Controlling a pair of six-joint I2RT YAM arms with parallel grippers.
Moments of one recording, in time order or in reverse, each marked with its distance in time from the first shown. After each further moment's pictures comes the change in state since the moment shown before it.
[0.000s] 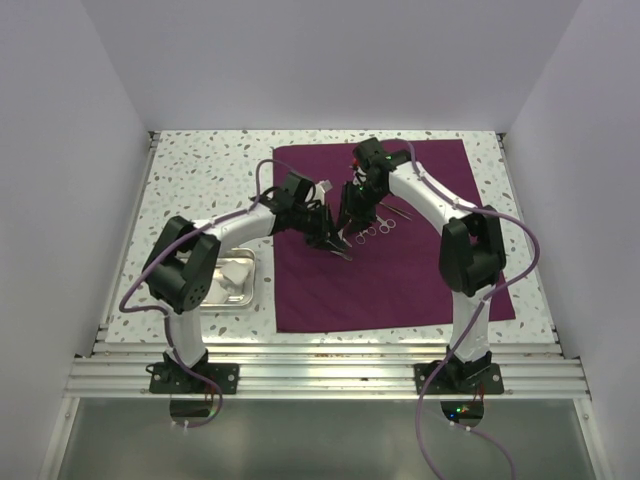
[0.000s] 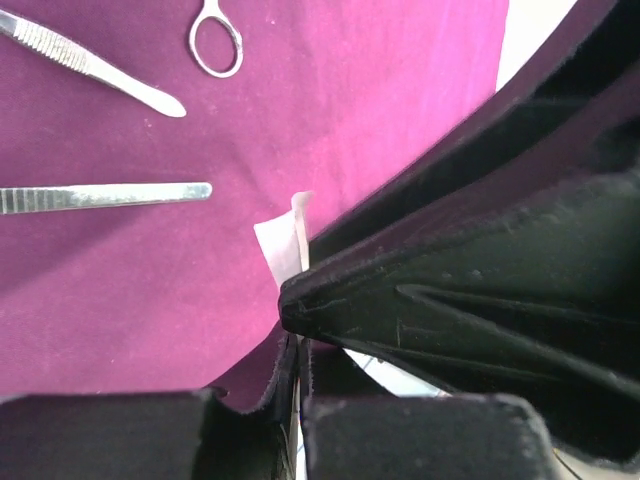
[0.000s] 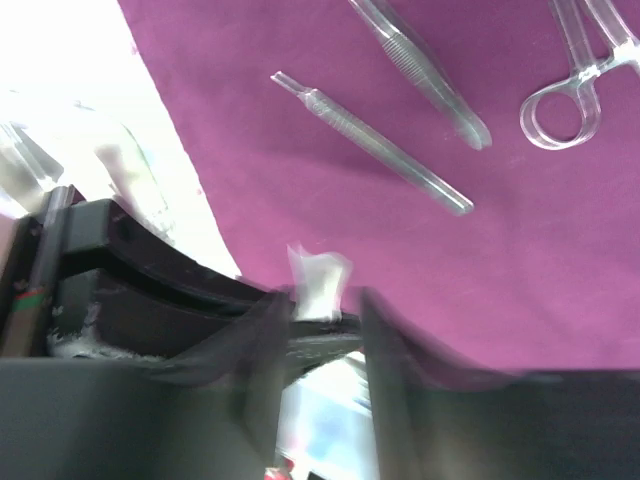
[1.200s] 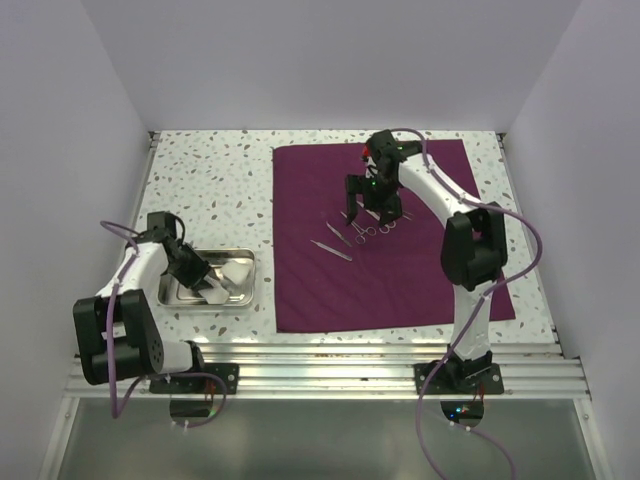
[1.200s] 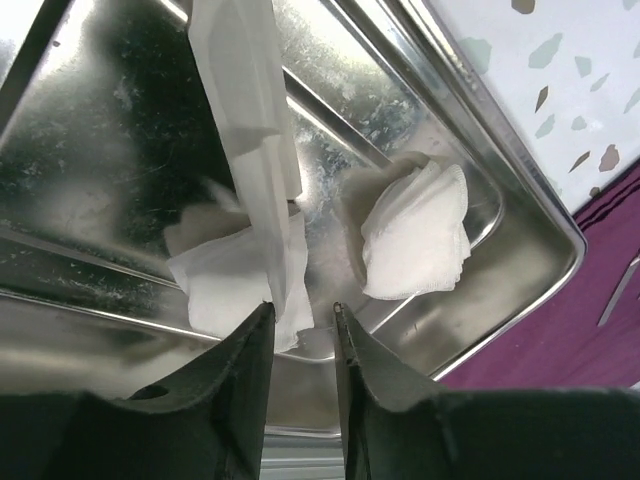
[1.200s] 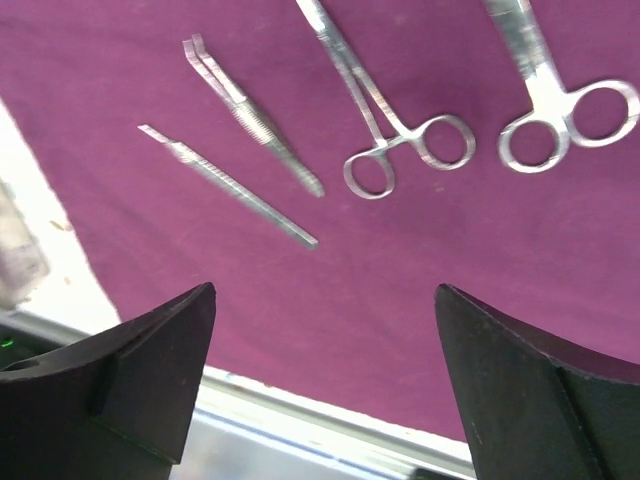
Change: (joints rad) left arm 0.772 -0.546 -0.535 -0.457 -0.404 0.101; right arm -0.079 0.035 0.075 -0.073 0.177 -0.261
